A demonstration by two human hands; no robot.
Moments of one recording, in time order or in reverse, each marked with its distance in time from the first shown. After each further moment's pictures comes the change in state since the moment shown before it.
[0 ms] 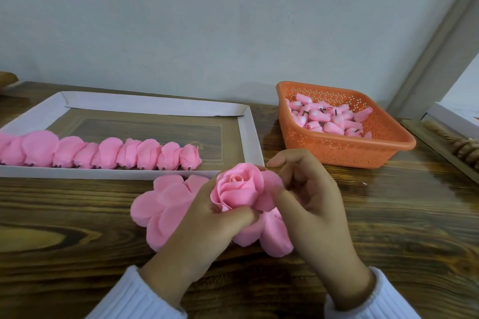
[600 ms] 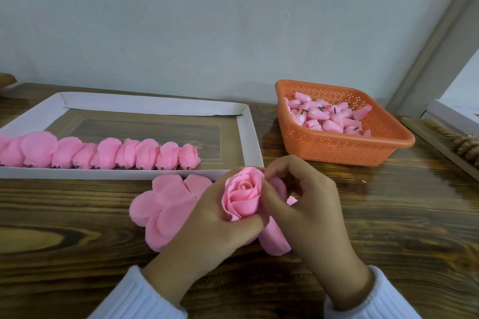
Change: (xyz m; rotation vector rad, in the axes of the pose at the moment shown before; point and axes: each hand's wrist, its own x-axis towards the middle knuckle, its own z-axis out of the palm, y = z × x) left_hand -0.003 0.006 0.002 0.062 -0.048 0.176; right_hand 0.001 0.001 0.000 -0.301 0.023 -0.018
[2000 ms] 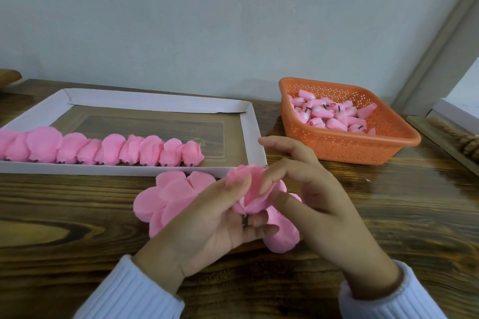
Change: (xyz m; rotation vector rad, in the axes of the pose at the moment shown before) left_hand 0.006 -0.007 -0.011 -0.867 -0.401 -0.320; right_hand 0.005 -0.009 -0.019 0.234 -0.341 -0.019
